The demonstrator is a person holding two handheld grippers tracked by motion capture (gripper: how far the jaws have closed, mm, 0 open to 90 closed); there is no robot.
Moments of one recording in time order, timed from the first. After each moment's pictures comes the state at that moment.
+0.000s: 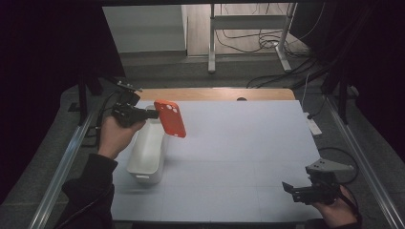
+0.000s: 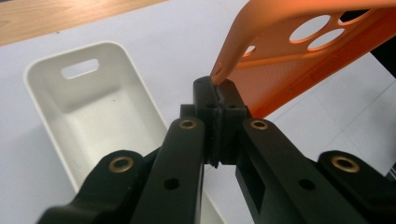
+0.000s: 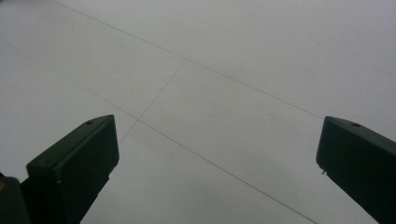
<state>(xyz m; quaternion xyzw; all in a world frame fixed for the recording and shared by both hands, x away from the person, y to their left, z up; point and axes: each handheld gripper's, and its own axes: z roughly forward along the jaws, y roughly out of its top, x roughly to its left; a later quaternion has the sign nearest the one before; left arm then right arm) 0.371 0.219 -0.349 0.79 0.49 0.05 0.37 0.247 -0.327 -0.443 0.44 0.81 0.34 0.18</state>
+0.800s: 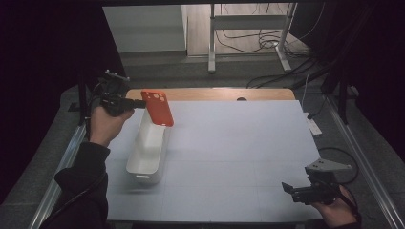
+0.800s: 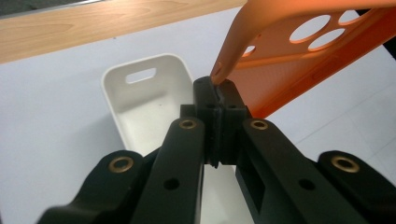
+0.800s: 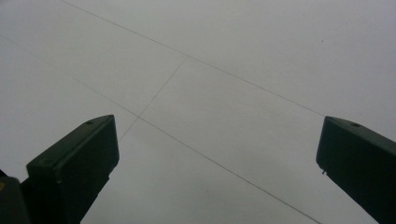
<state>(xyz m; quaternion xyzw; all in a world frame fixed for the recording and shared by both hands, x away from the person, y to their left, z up) 0.393 0.252 -0.341 0.76 0.54 0.08 0.35 0.248 -0.326 -0.444 0.44 0.82 0.34 0.17</state>
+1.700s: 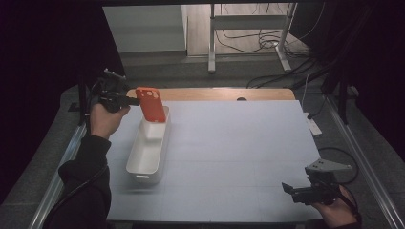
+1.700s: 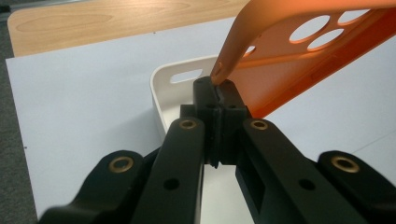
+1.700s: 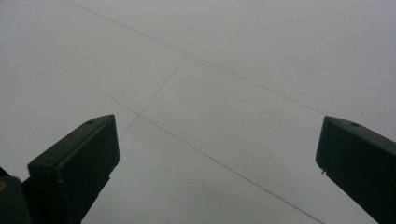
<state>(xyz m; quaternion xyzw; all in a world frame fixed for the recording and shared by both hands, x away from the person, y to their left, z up) 0.421 0.271 -0.364 0.75 0.57 0.09 0.33 0.247 -0.326 -0.445 0.43 0.82 0.34 0.17</state>
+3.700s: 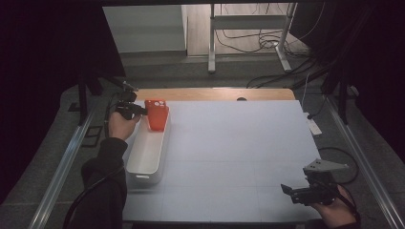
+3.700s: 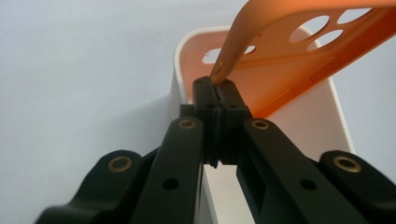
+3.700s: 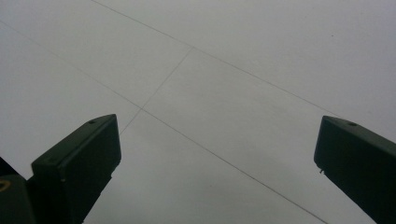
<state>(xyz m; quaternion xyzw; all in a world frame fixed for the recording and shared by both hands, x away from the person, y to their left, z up) 0.461 0.261 -0.438 0.73 0.62 0.07 0.28 0.248 -0.324 -0.446 0.43 0.83 0.33 0.17</state>
